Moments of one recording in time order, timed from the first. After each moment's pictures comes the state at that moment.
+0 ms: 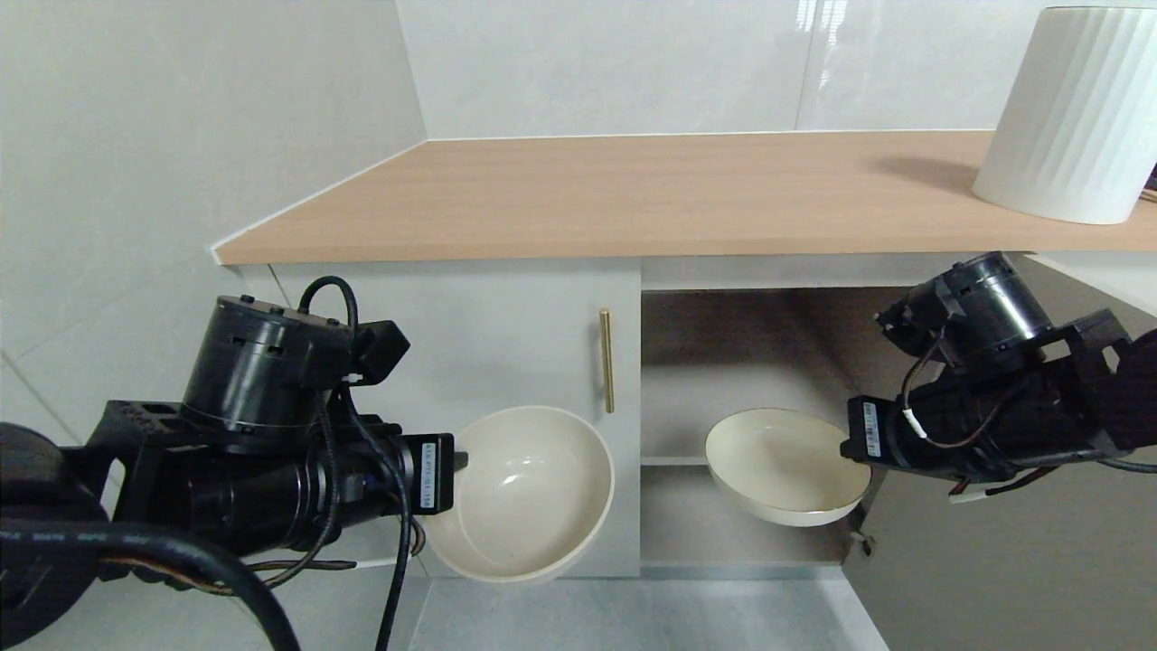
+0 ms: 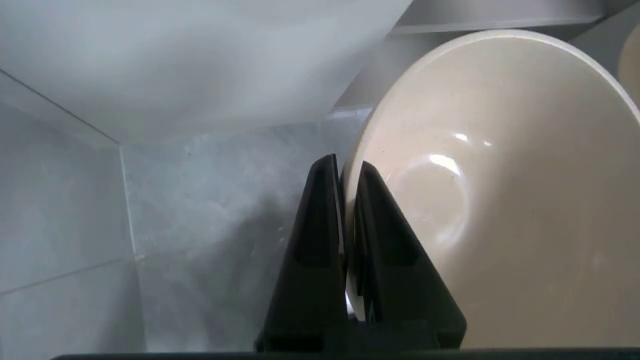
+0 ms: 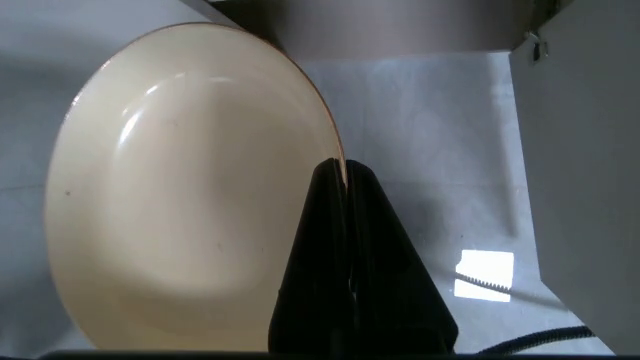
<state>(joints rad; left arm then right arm) -0.52 1.53 -0.80 -0.07 0.09 -0.38 0.46 1.66 -1.08 0.26 -0.12 0.50</state>
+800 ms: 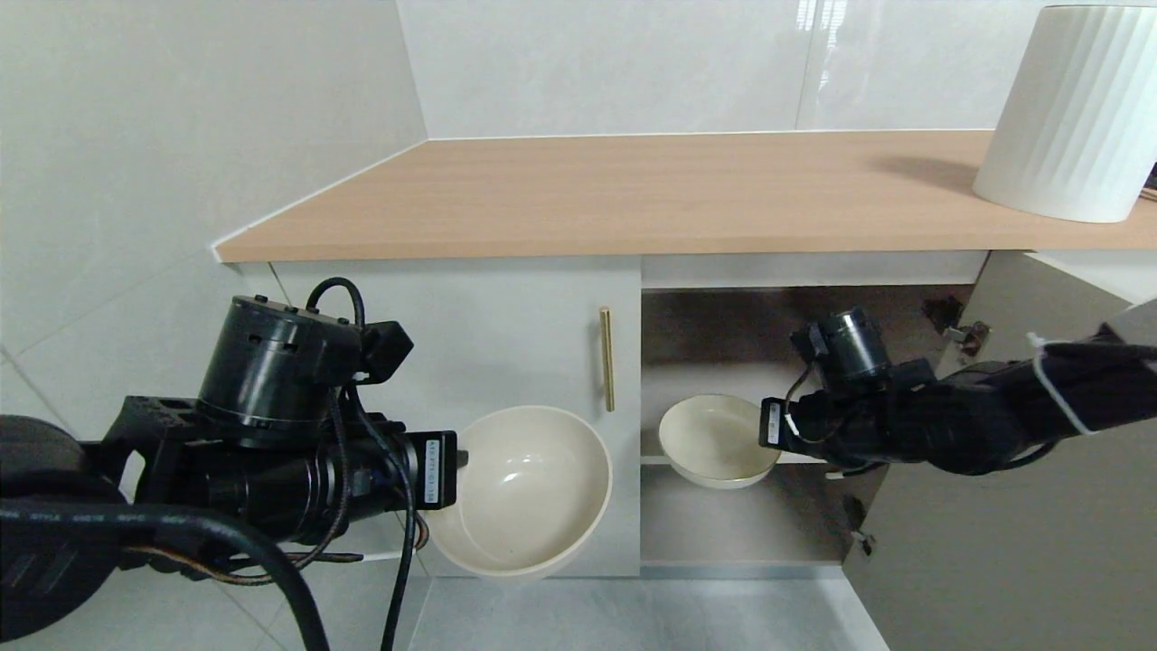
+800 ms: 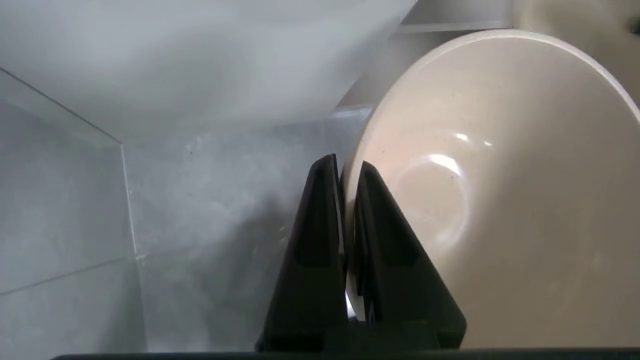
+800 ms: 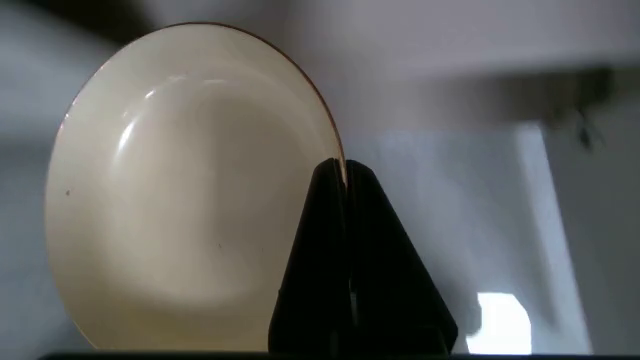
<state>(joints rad) -0.51 1.55 -0.81 -0.07 0.10 -0.38 0.46 2.02 -1.11 -0.19 -0.17 0.49</state>
